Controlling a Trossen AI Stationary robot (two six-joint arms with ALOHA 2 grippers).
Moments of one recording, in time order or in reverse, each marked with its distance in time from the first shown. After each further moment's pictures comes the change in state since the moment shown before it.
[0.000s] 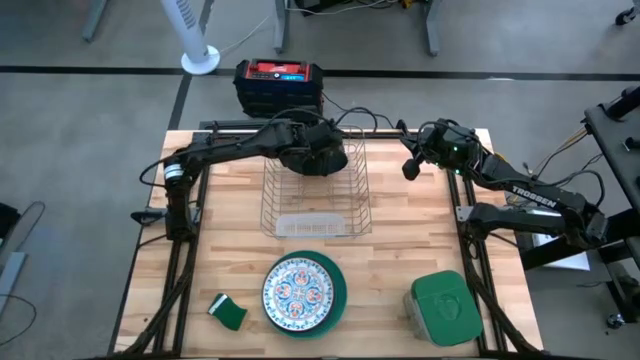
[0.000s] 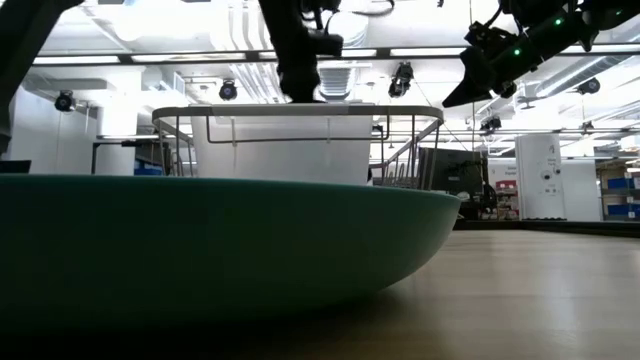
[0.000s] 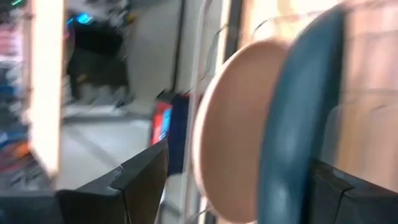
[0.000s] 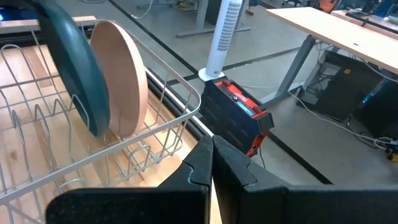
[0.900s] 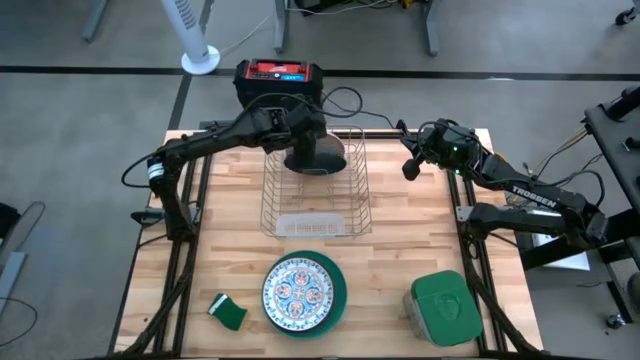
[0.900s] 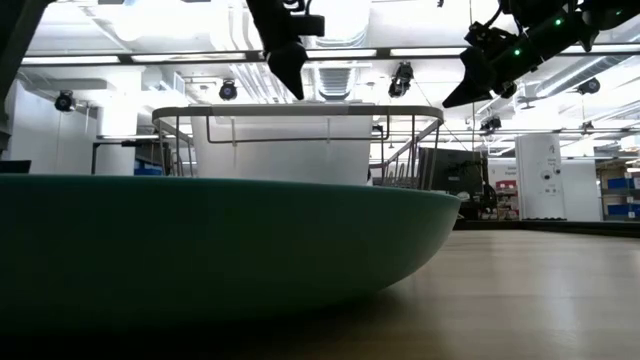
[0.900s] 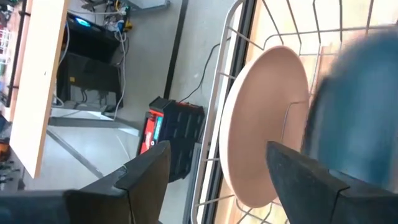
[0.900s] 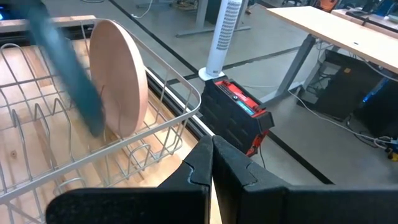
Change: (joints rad) left arm 0.054 -0.097 0.000 -0.028 0.069 -0.015; right arm 0.000 0.000 0.000 -0.001 0.000 0.002
